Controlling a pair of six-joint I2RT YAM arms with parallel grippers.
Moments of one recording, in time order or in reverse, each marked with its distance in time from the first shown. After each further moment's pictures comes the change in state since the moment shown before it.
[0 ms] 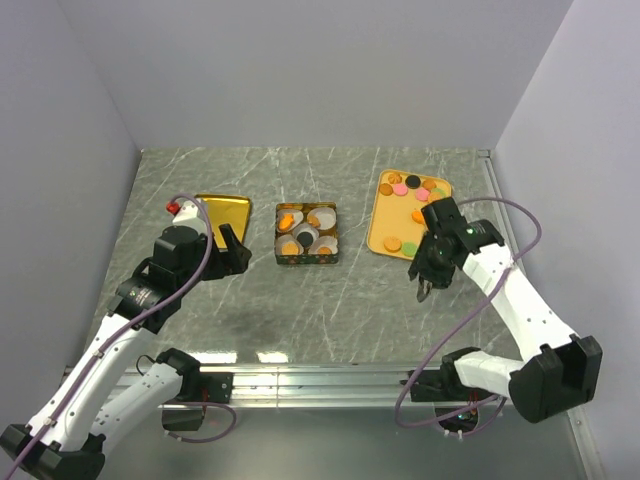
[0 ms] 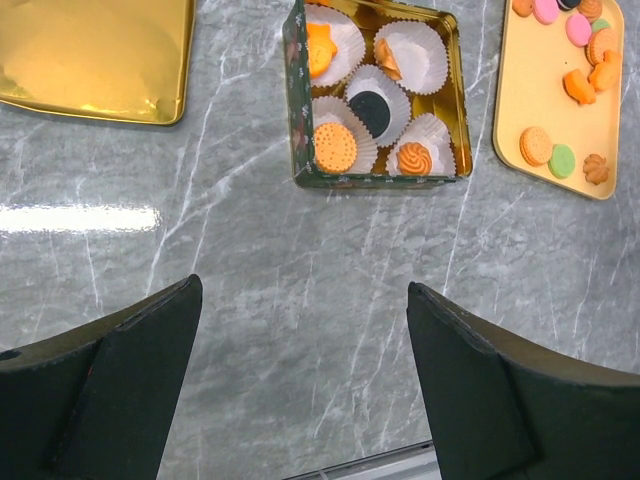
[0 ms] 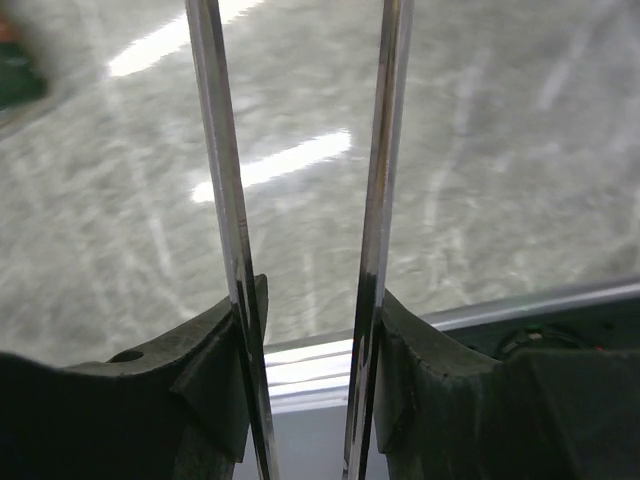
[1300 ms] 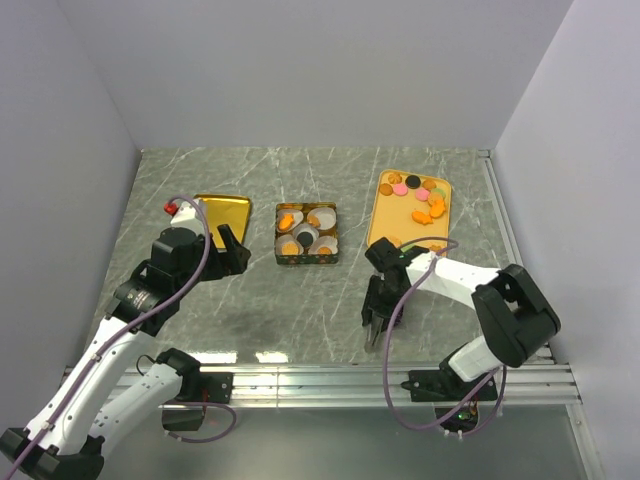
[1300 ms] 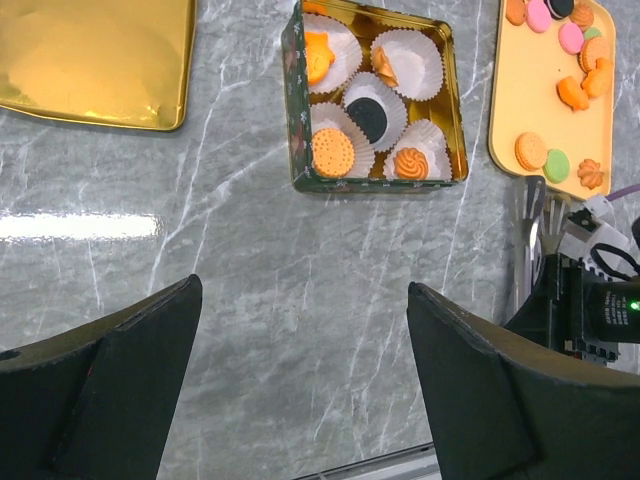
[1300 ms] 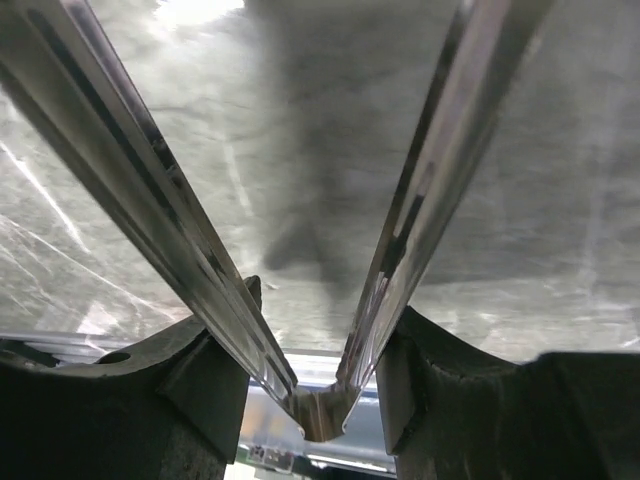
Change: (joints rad) left arm -0.008 -0.018 0.000 0.000 -0.010 0.000; right arm 0.285 0.294 -0.341 0.408 -0.262 0.190
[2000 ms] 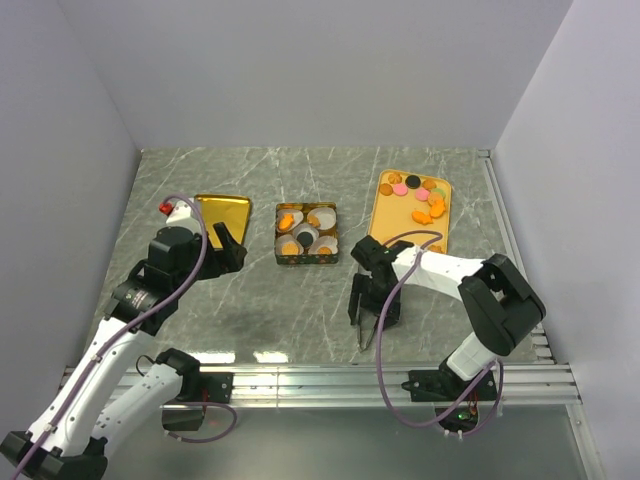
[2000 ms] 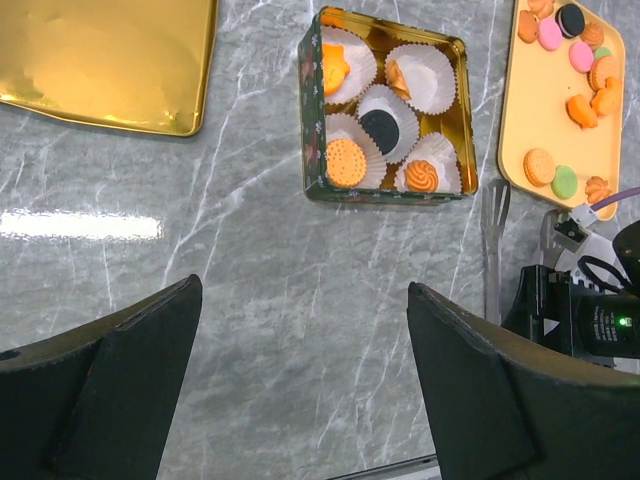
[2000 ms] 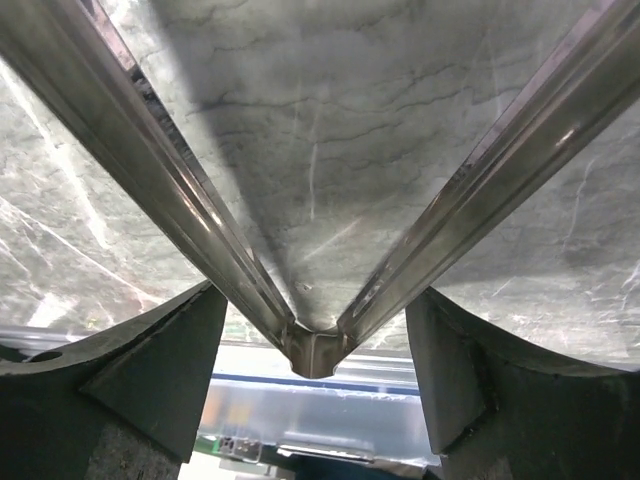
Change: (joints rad) left arm 0.035 -0.004 0.000 0.000 -0.004 0.000; right arm 0.071 0.105 0.113 -0.058 0.018 -0.040
